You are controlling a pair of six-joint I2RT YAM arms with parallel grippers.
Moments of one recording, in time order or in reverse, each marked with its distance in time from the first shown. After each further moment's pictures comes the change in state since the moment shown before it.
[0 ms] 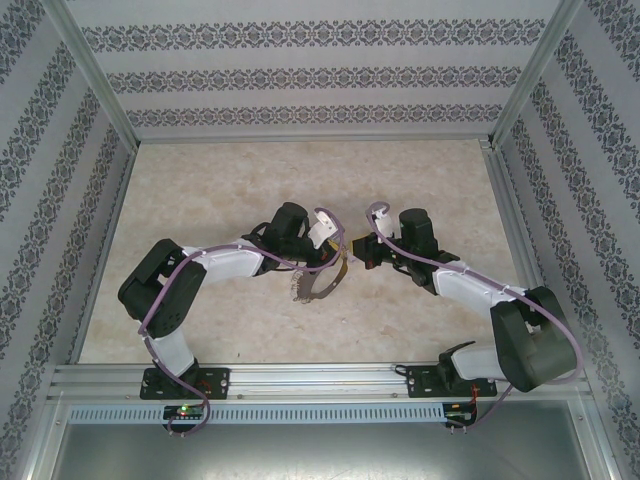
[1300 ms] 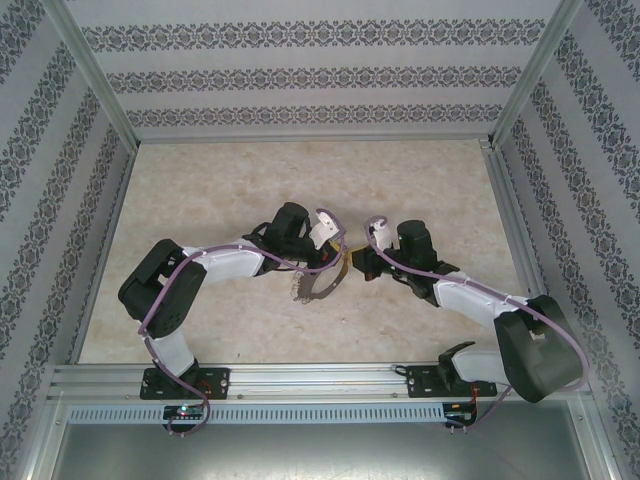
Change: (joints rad) left arm -0.005 0.000 0.005 -0.001 0.007 0.019; right arm 0.045 -0.050 -0.078 0.029 0.036 -0.007
